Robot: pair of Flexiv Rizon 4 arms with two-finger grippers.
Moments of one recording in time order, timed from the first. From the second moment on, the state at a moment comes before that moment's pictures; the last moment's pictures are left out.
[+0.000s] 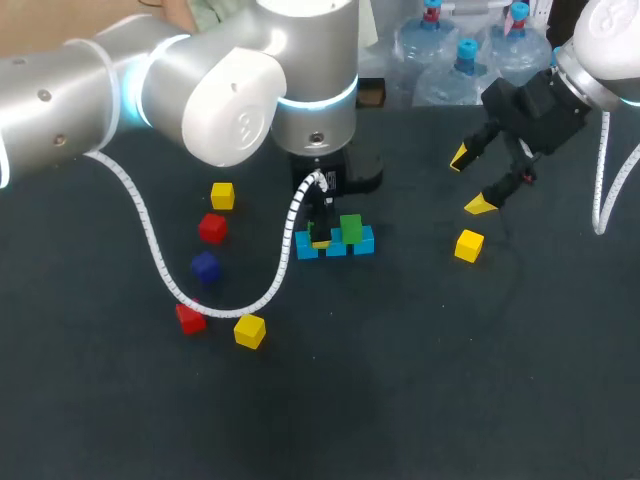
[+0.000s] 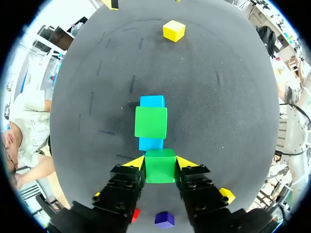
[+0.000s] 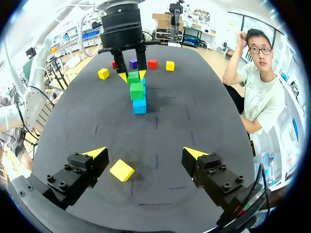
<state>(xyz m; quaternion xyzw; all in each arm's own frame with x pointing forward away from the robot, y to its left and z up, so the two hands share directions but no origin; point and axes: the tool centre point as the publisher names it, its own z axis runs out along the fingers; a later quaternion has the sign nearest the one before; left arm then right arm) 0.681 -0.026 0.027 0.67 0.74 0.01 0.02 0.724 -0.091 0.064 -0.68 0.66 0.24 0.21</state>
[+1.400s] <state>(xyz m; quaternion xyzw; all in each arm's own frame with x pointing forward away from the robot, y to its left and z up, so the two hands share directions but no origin) 0.690 -0.029 0.030 0.67 0.74 0.01 0.03 0.724 -0.091 0.064 -0.68 0.66 0.24 0.21</state>
